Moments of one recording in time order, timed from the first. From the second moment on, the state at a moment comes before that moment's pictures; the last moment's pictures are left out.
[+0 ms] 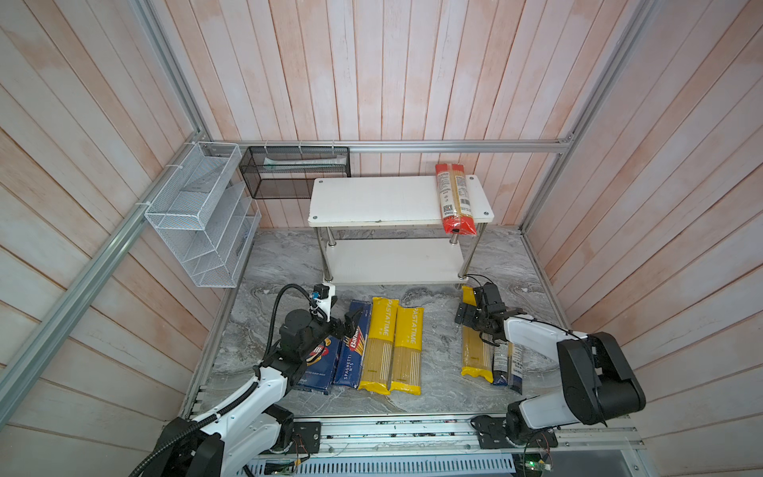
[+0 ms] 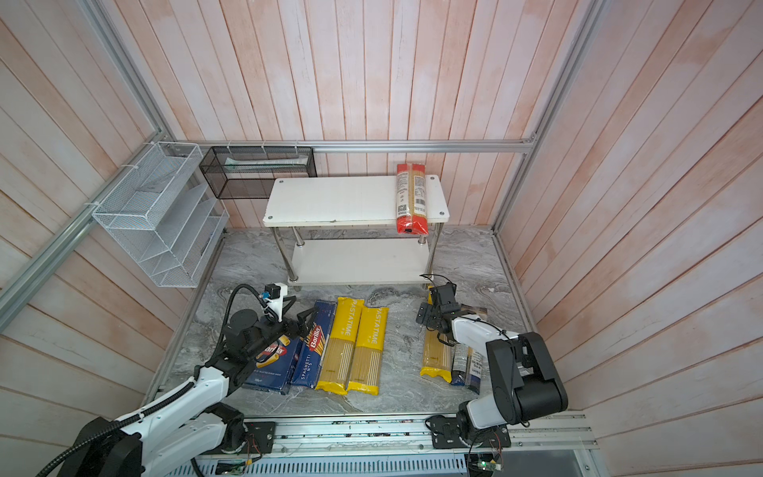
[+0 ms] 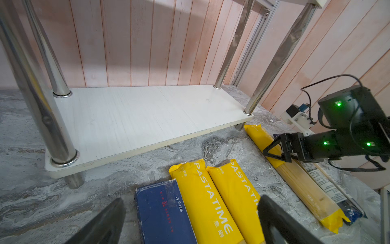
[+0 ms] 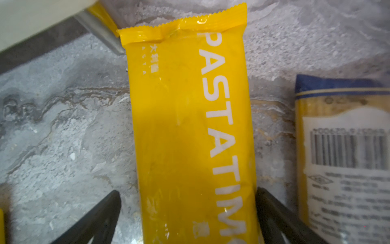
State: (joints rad) left arm -0.39 0.99 0.32 0.47 0.26 -0.21; right arm 0.28 1.47 0.64 -0.18 0.15 0.52
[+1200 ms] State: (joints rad) left arm -0.39 0.99 0.32 0.47 0.26 -0.21; right arm 0.40 1.31 0.64 -0.34 0.08 0.45
